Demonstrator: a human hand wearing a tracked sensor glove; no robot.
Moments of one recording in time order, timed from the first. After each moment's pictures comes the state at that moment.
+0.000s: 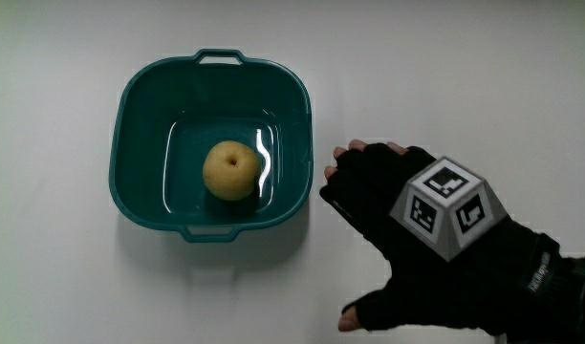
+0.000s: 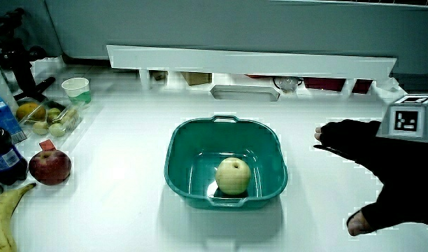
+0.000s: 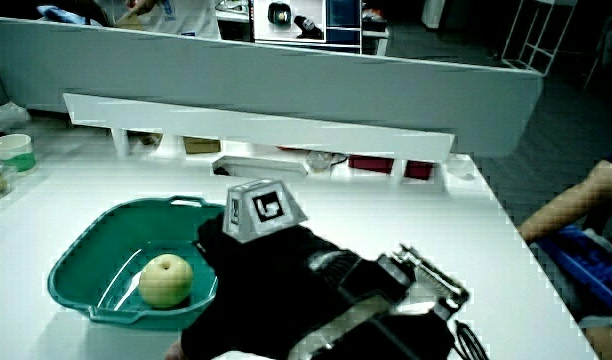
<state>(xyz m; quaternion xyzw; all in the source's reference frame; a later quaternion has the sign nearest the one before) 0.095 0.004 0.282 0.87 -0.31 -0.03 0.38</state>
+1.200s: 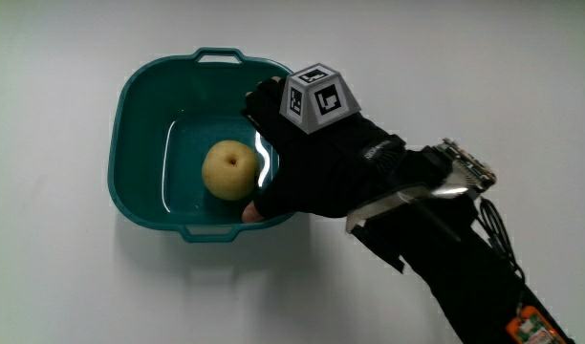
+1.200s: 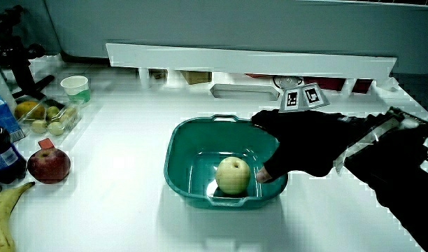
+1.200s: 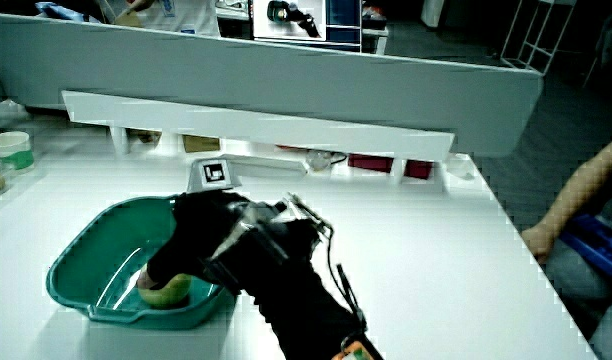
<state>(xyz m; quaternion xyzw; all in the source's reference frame) 0.011 -0.085 0.370 0.85 -0.27 0.02 0.46</state>
